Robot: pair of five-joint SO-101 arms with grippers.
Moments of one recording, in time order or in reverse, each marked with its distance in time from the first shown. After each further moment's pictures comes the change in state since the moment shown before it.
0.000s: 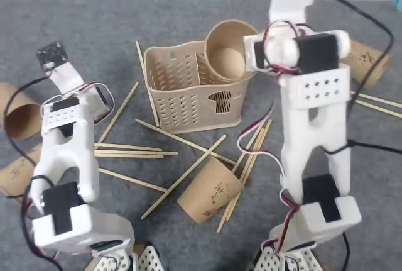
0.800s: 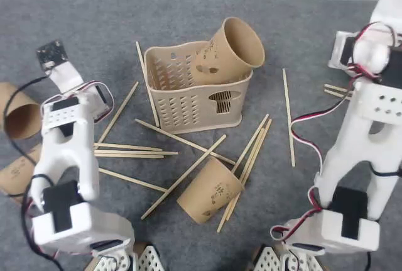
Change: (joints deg) left arm 0.0 0.7 -0.3 -1.5 0.0; right arm 25.7 -7.0 1.0 0.2 4.7
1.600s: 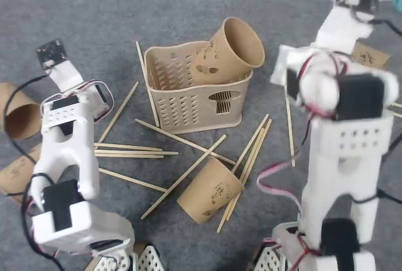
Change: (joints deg) left arm 0.0 0.5 -1.1 0.6 0.0; right arm -21.4 -15.3 14.0 0.0 -21.1
